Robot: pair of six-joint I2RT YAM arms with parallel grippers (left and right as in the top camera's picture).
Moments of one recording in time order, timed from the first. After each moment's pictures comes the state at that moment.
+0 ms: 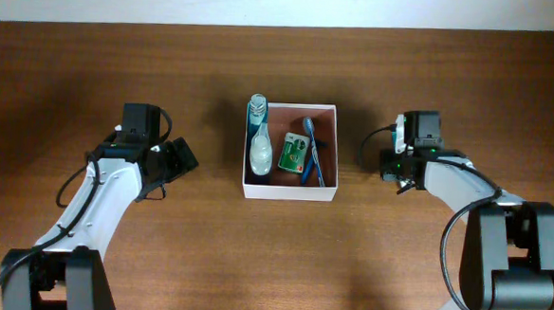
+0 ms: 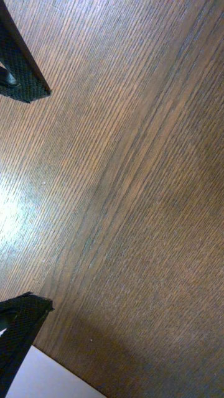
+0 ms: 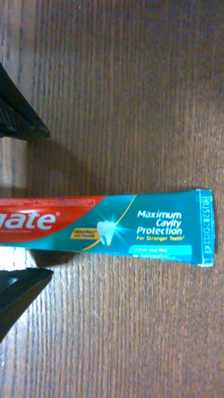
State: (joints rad) left arm -0.01 1.60 1.00 -0.65 0.00 -0.58; right arm 0.01 1.81 0.95 -0.31 0.06 -0.02
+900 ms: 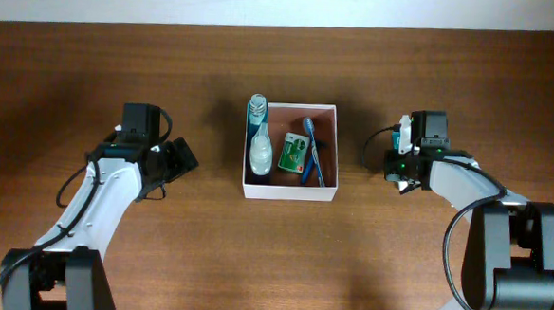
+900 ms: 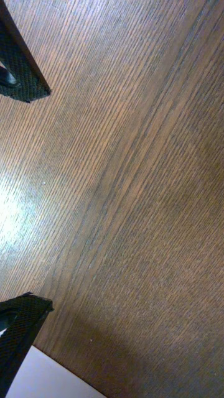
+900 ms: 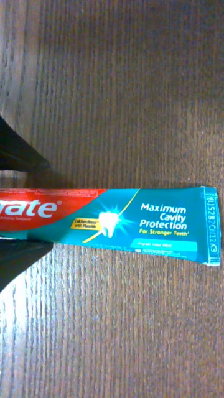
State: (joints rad) left arm -0.01 1.60 1.00 -0.65 0.00 -0.58; right arm -0.02 1.81 0.95 -0.31 0.00 -0.03
